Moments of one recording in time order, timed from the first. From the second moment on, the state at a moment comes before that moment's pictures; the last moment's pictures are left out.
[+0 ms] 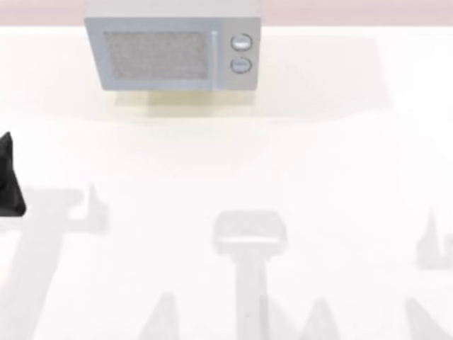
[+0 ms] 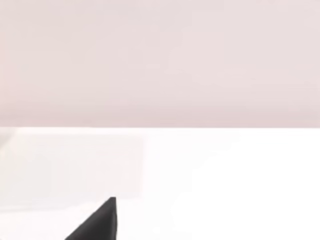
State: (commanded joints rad) left arm -0.13 0.47 0.50 -0.33 -0.04 -0.06; right arm 0.00 0.00 0.00 0.00 0.00 0.00
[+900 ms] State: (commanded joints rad) left arm -0.47 1.77 2.04 -1.04 -0.19 -0.39; right arm 0.00 0.00 0.00 0.00 0.00 0.00
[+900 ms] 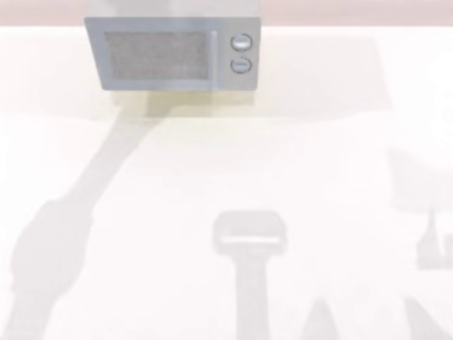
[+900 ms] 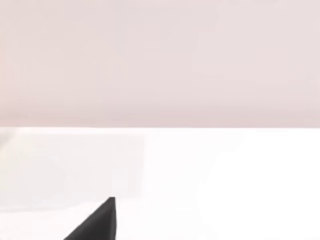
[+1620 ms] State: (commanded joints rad) left arm -0.58 2.37 2.61 -1.36 -0.28 -0.52; right arm 0.00 0.00 0.00 0.00 0.00 0.00
